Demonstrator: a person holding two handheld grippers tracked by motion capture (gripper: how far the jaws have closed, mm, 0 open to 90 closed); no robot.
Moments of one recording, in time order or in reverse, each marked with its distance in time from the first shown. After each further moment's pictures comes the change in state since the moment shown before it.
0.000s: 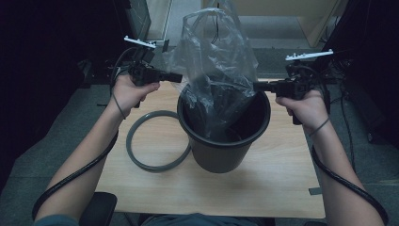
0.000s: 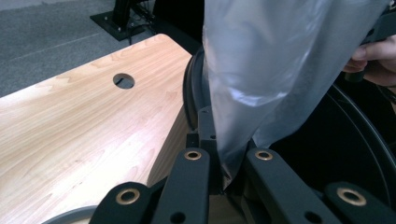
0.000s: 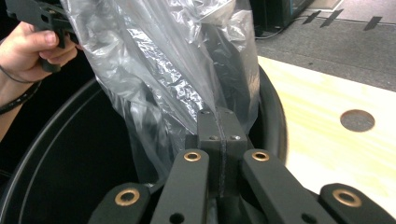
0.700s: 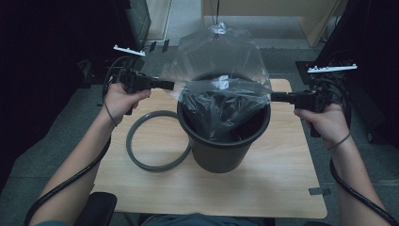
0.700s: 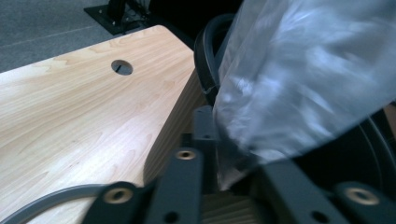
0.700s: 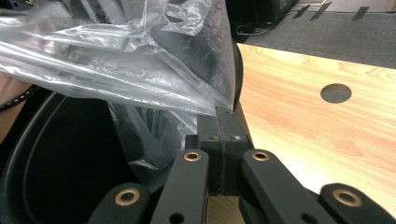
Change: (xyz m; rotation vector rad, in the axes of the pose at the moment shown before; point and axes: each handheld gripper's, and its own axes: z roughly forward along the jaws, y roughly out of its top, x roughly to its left) left arm 0.014 -0.024 -0.009 -0.002 -0.042 -0.047; right arm -0.018 -0.033 -0.036 -0.020 -0.013 0.054
